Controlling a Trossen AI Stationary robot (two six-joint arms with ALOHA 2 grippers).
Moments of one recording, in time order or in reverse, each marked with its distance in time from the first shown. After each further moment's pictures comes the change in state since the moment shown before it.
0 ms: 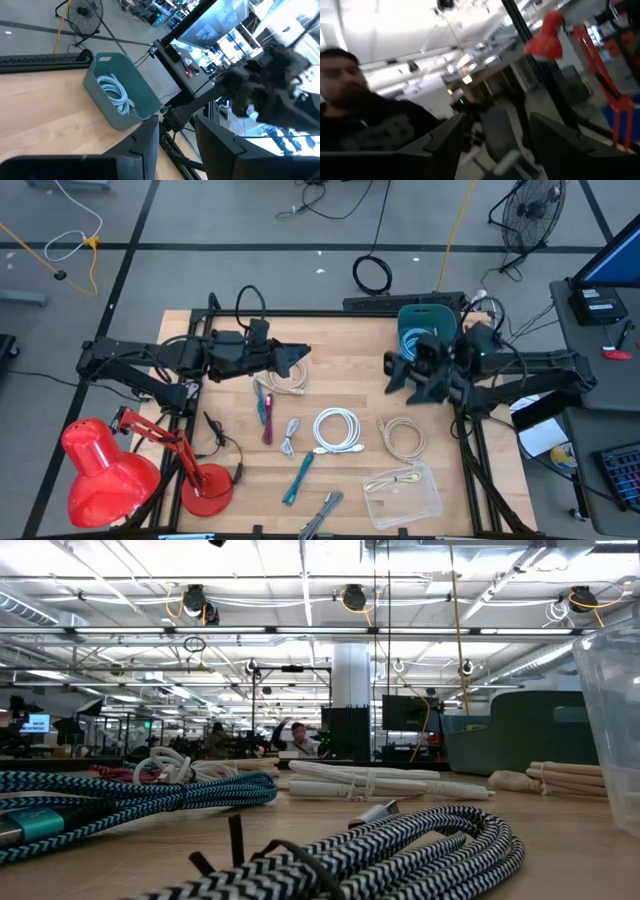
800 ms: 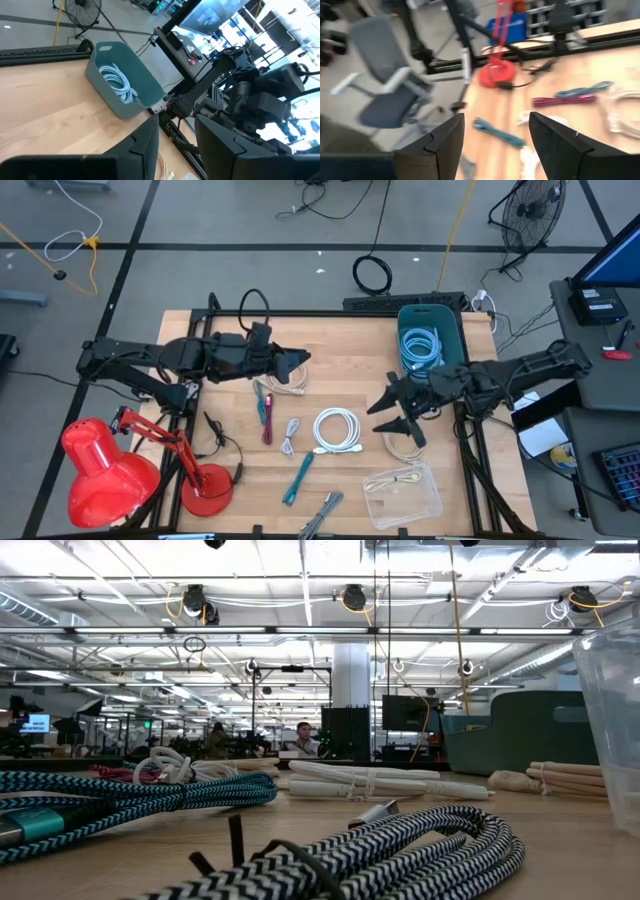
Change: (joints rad) left arm -0.007 0.000 0.000 -0.053 0.036 0.019; right arm 0.291 0.005 0.032 -0.775 0.642 -0.463
